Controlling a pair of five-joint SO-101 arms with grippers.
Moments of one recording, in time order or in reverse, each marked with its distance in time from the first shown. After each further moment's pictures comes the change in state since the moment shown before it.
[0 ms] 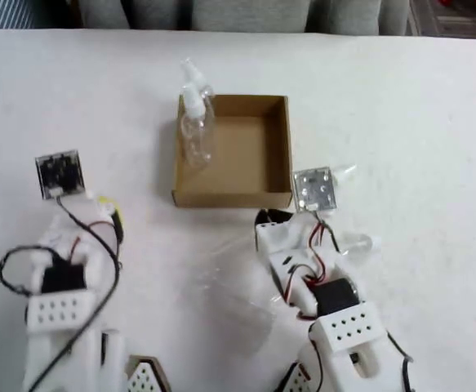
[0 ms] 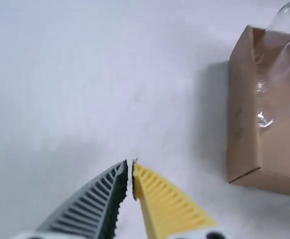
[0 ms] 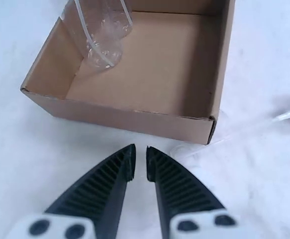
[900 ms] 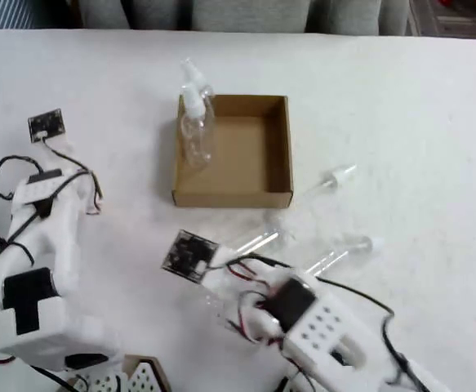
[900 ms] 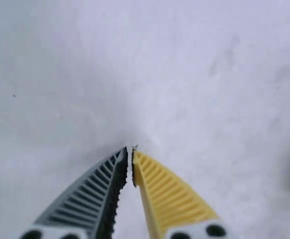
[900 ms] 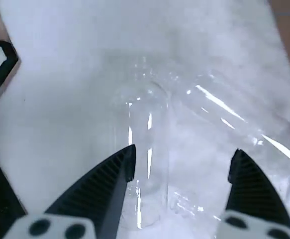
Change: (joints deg) left arm -9.2 64.7 -40.1 3.1 0.4; right arm -29.8 13.5 -16.5 34.3 26.4
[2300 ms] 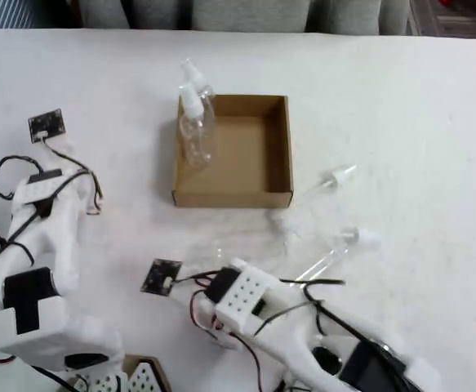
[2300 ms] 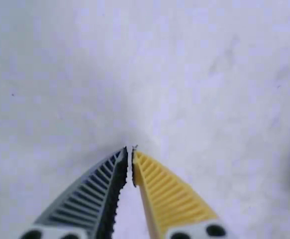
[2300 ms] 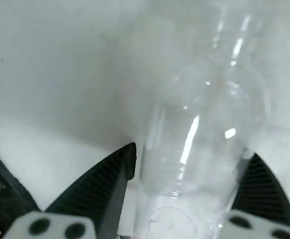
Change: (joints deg) left arm 0.0 0.1 0.0 0.0 0.0; right arm -6.6 34.7 -4.5 -7.3 -1.1
